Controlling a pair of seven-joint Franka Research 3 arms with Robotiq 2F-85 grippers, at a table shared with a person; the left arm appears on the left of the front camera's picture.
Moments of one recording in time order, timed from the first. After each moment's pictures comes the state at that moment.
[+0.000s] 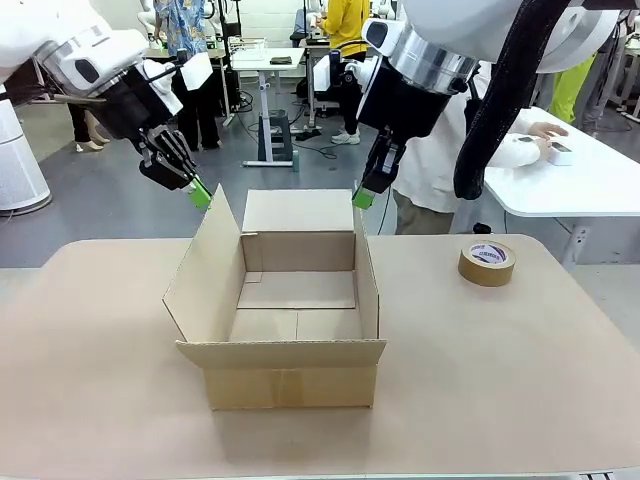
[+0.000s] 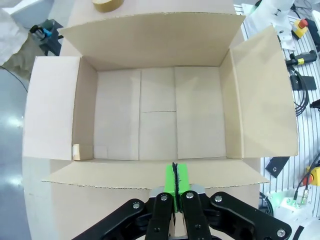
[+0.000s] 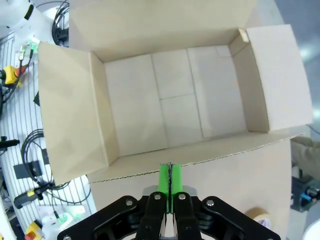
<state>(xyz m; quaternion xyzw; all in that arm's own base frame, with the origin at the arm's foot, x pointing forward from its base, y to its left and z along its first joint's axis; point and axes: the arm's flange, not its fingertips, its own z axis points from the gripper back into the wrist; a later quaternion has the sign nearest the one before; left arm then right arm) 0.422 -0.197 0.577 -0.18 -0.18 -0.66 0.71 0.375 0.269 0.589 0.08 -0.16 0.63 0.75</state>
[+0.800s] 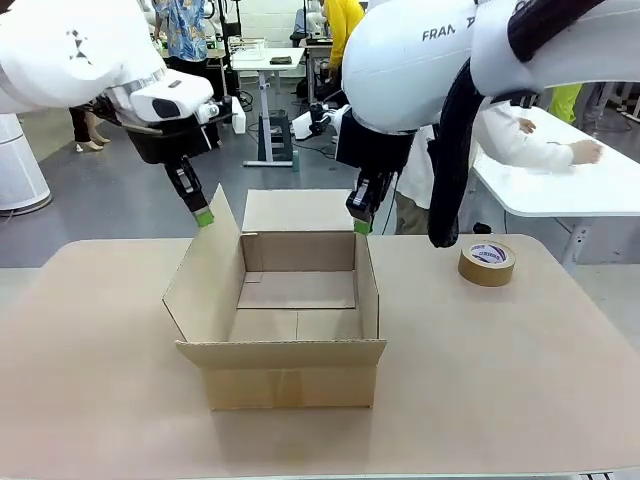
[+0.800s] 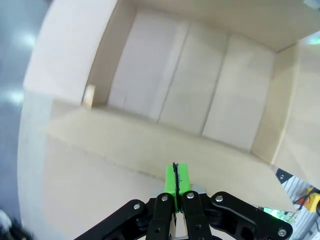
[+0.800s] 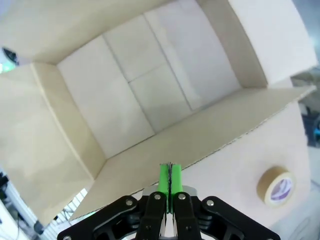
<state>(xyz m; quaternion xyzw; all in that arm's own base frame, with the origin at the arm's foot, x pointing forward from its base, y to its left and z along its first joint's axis) 0.441 -0.228 0.536 -0.04 -0.11 -0.53 0.84 0.400 0.298 0.535 -0.01 -0.11 0.51 0.86</state>
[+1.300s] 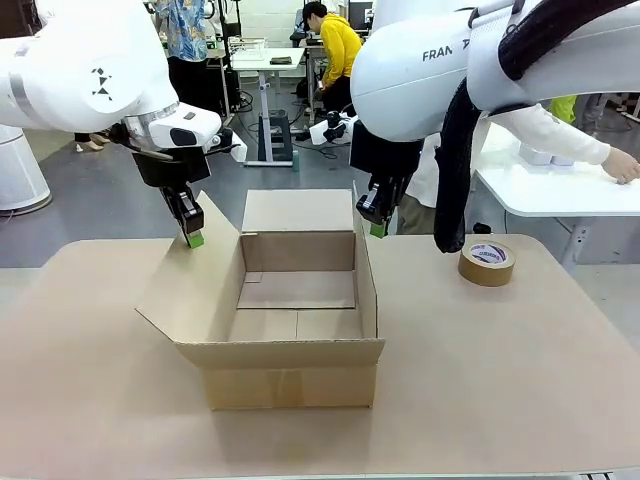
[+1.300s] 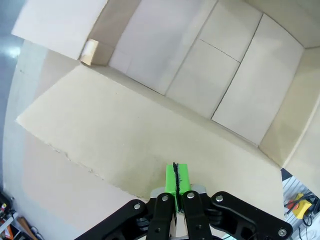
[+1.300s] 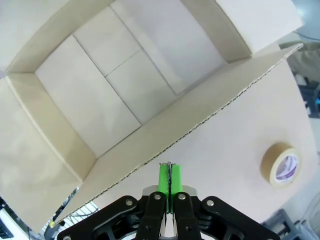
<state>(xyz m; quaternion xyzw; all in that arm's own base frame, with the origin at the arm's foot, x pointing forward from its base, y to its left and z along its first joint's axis) 0.453 -0.223 0.498 -0.02 -0.06 -0.47 0.88 0.414 0.283 0.522 -0.02 -0.09 0.46 0.89</state>
